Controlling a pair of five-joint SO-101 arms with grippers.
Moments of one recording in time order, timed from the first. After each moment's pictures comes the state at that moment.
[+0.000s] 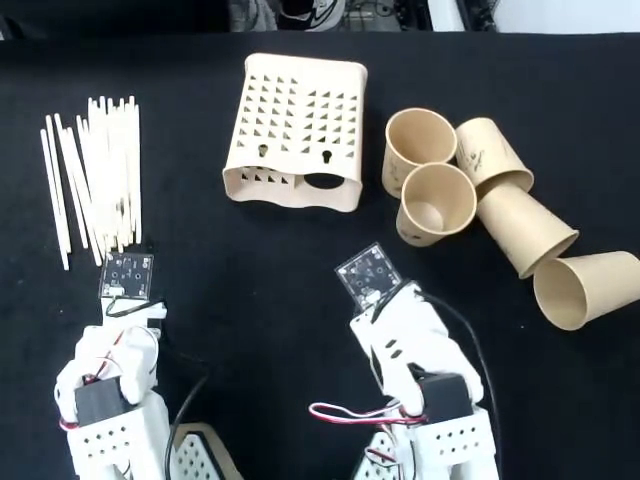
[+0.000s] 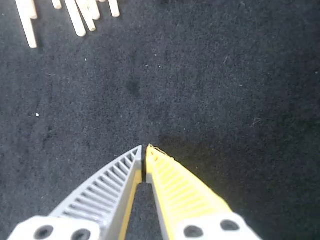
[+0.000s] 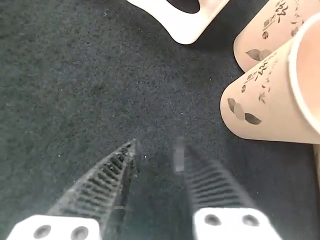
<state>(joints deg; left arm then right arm) -23.4 -104.2 96.3 73.4 -21.8 -11.8 -103.3 96.6 59.5 24.3</state>
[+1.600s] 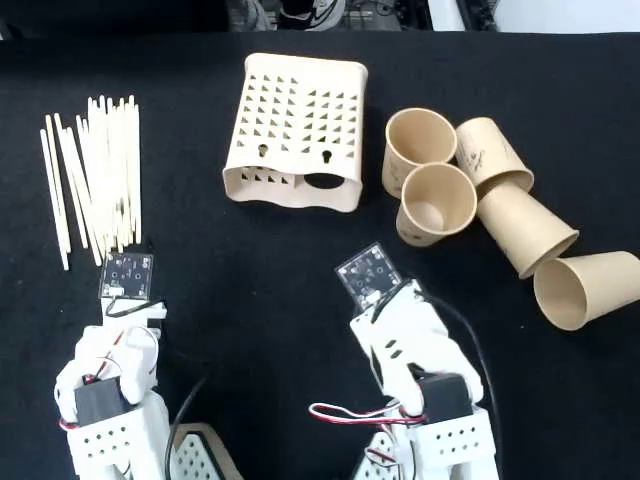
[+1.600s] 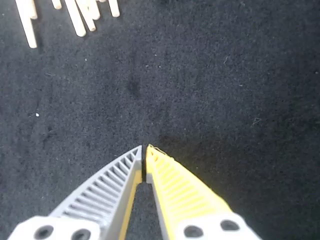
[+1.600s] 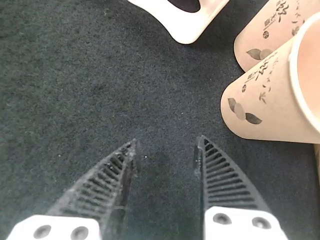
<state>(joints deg) -23.4 -104.2 96.3 73.4 -21.8 -11.8 -103.3 96.7 59.5 24.2</state>
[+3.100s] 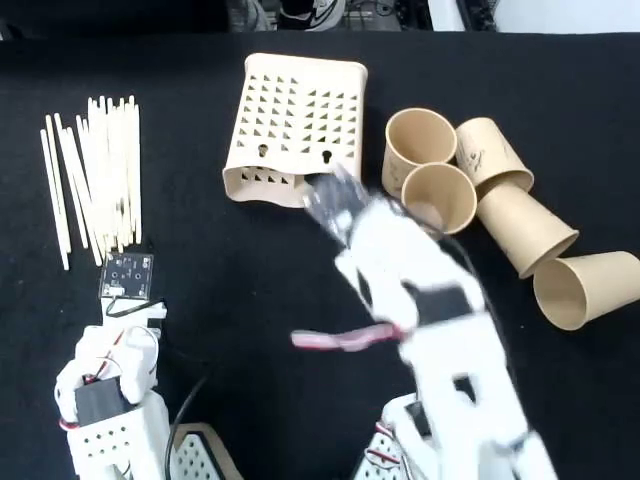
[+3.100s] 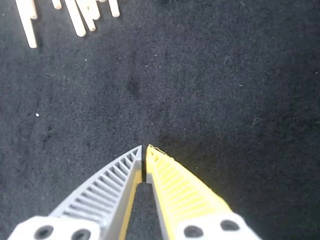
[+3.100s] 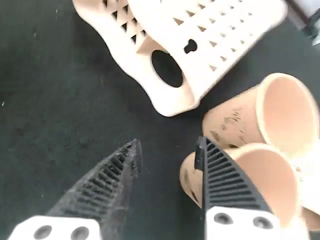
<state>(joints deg) -23.4 -104.2 96.3 73.4 -21.8 -15.7 -42.8 51.9 49.3 33.9</state>
